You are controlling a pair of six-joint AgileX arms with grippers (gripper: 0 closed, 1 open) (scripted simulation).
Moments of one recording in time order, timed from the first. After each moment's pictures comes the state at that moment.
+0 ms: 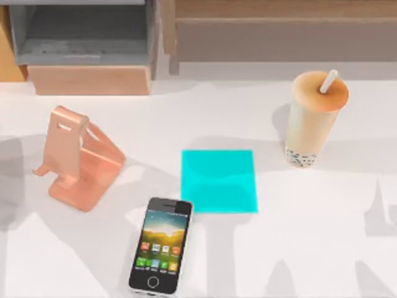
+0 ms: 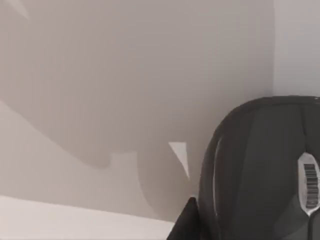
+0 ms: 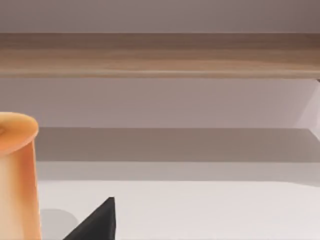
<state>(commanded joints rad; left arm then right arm) 0.32 2.11 1.39 -0.85 0.00 2.47 0.00 0.00 0.00 0.00 0.00 0.00</state>
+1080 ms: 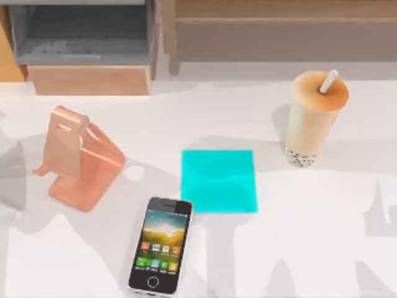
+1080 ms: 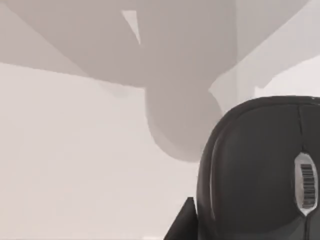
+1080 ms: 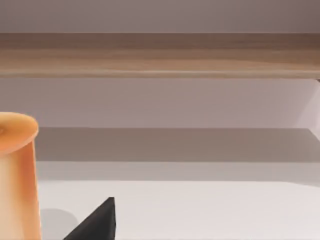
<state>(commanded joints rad) 0.32 2.05 1.53 -1.06 0.00 2.47 0.00 0.00 0.00 0.00 0.00 0.00</state>
